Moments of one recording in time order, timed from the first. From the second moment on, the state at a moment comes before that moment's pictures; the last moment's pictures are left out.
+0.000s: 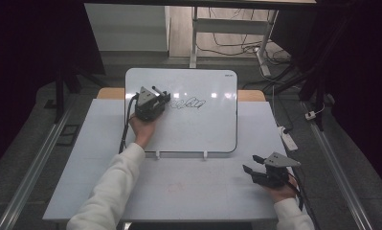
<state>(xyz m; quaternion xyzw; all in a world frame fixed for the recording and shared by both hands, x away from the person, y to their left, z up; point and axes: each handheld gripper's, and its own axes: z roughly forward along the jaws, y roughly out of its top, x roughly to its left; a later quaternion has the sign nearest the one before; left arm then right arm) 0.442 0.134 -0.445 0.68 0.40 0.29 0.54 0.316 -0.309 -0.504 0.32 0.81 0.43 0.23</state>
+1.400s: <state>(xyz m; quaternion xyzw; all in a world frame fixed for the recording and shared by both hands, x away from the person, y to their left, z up) 0.432 0.140 -0.455 0.67 0.40 0.31 0.55 0.315 -0.305 -0.505 0.32 0.82 0.42 0.23</state>
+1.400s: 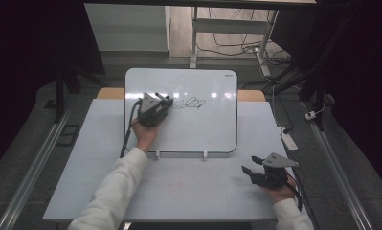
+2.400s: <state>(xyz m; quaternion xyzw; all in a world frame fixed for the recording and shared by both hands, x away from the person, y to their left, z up) 0.420 0.142 -0.466 0.66 0.40 0.31 0.55 0.315 -0.303 -0.507 0.32 0.82 0.42 0.22</state>
